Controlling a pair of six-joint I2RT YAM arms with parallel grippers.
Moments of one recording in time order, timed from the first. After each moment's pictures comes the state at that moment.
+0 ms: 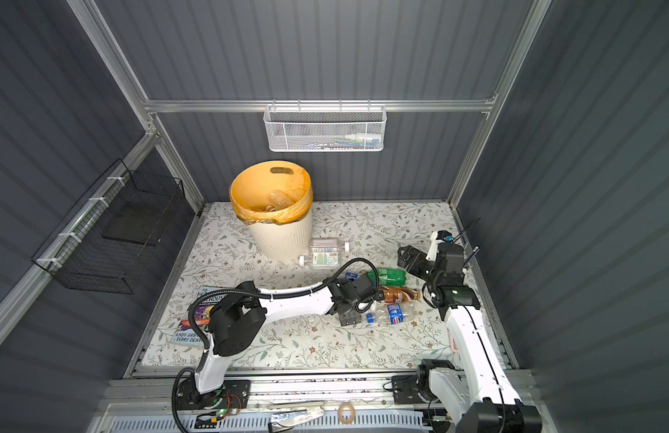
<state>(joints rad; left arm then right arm) -1.15 2.10 1.54 -0.64 -0.32 0.39 -0.06 0.95 0.73 -0.32 -0.24 0.46</state>
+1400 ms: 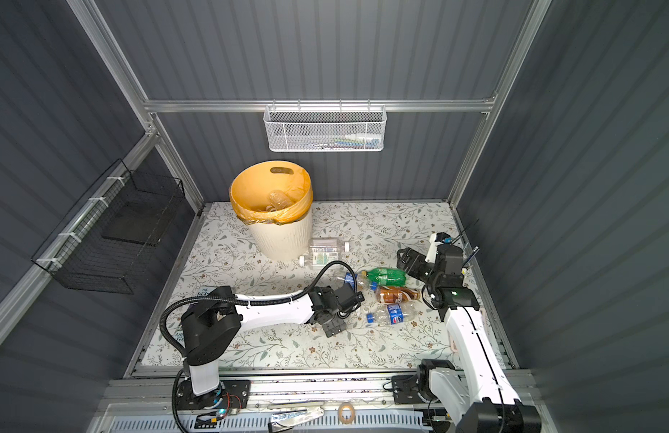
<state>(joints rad) -1.14 1.90 1.26 -0.64 -0.34 0.14 -0.06 0.94 0.71 -0.32 -0.25 0.46</state>
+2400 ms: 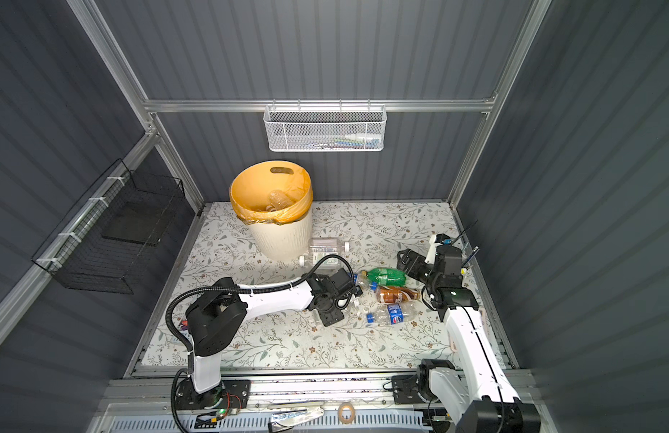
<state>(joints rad) -1.05 1.95 1.32 -0.67 -0.12 0.22 -0.06 0.96 0.69 -0.32 -0.24 0.46</state>
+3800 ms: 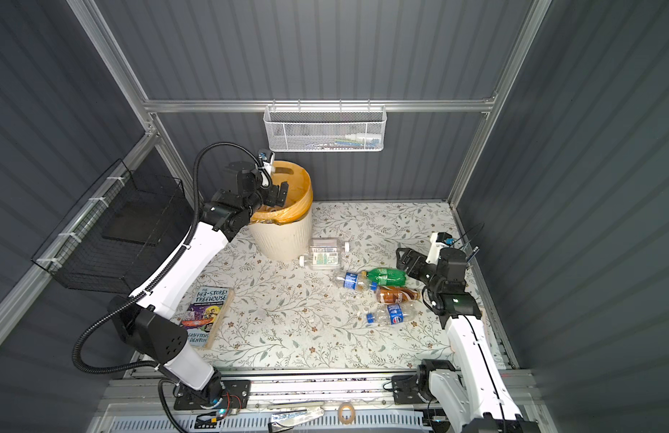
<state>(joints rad) -0.47 1.65 1.77 -0.45 -0.25 0.16 -0.06 0.86 0.67 -0.27 -0.29 0.47</state>
